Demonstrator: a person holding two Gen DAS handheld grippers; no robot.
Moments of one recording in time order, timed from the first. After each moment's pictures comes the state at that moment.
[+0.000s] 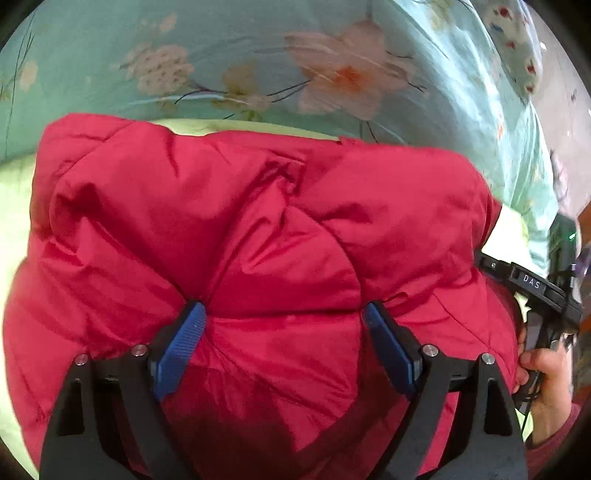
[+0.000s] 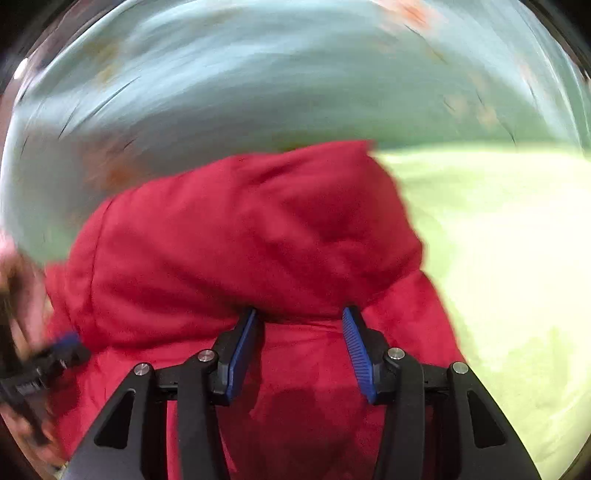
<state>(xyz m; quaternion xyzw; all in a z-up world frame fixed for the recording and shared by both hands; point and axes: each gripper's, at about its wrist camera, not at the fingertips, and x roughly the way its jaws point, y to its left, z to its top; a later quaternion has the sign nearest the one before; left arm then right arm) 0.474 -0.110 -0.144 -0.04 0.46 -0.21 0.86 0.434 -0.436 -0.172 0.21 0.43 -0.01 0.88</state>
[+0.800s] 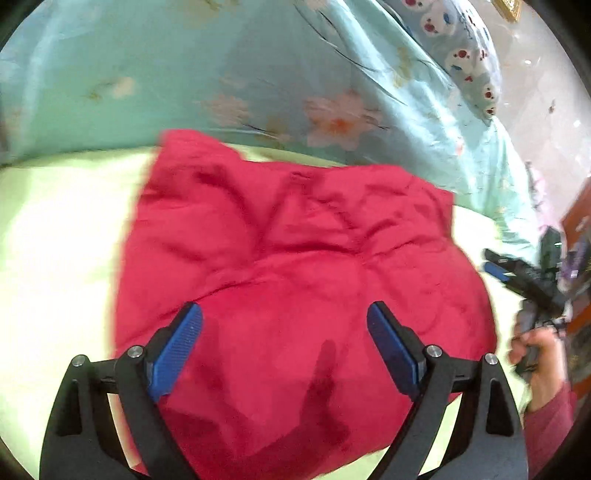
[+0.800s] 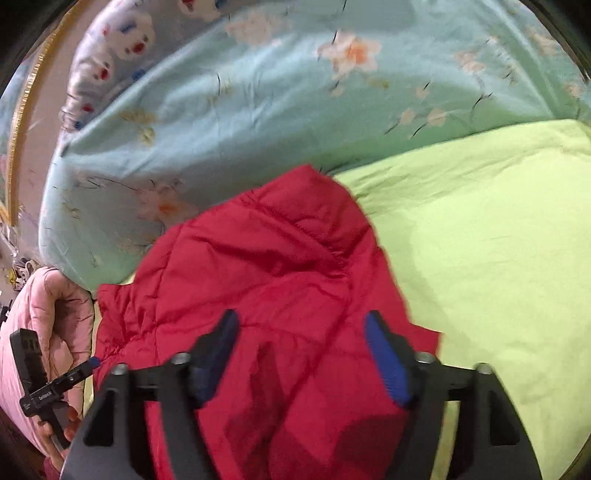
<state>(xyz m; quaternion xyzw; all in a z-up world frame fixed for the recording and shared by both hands) 0.382 -0.022 -0.088 -0.05 0.41 -0.20 0.89 0.337 -0.458 -0.118 0.23 0.37 0.01 0.90</state>
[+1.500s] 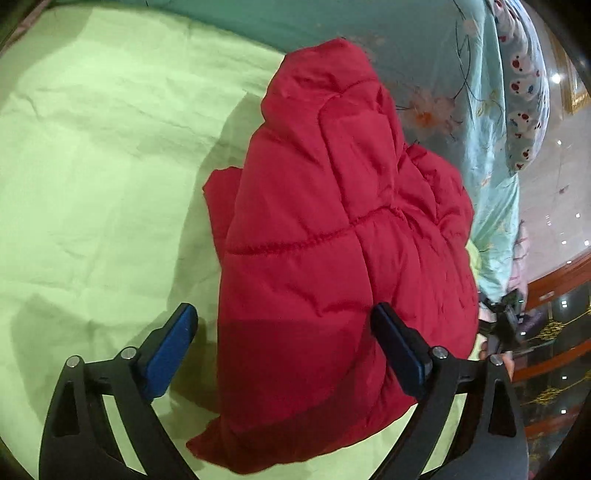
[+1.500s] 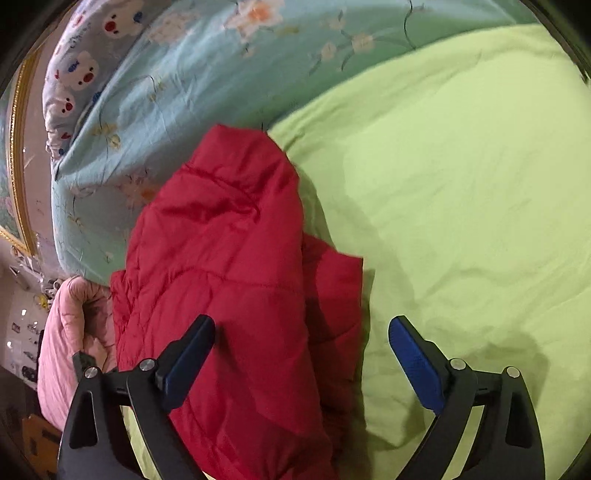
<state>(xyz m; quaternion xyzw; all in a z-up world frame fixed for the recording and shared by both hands) 0.399 0.076 -0.178 -0.22 0.51 -0.23 0.80 0.317 -0.517 -0.177 0.33 0.44 0.06 0.83</state>
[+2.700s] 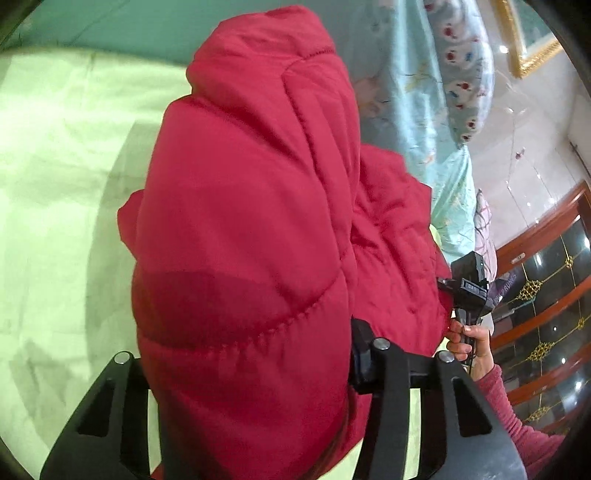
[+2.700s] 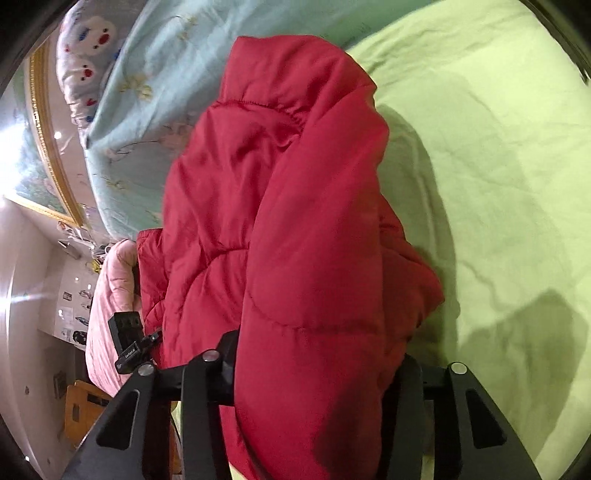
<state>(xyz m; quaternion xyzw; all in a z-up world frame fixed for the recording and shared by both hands) 0.384 0.039 -0.138 -0.19 0.46 -0.33 0.80 0.347 -0.459 -0.191 0.36 0.47 0.21 0.78</state>
